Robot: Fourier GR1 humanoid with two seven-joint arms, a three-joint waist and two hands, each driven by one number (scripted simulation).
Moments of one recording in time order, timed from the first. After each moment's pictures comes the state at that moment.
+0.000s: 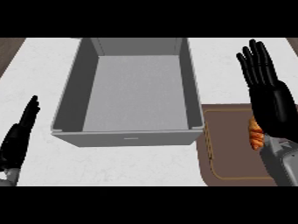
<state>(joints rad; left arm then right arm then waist) -0.04 0.58 -0.27 -1.33 0.23 0.36 -0.17 -0.30 -0.34 0.17 -1.65 -0.29 -0.17 -0.17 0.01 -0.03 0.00</state>
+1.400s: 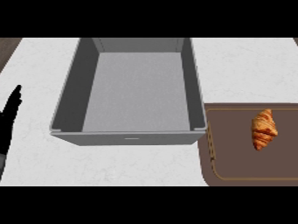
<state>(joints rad) -0.12 0.63 -0.20 -1.29 0.13 0.38 0.03 -0.13 -1.01 0.17 -1.23 0.17 0.19 -0.22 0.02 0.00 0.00</state>
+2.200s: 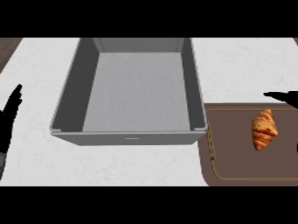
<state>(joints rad) -0.12 0.60 -0.16 -1.28 0.09 0.34 0.03 -0.47 -0.85 0.39 -1.11 0.42 0.60 0.13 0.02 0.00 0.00</state>
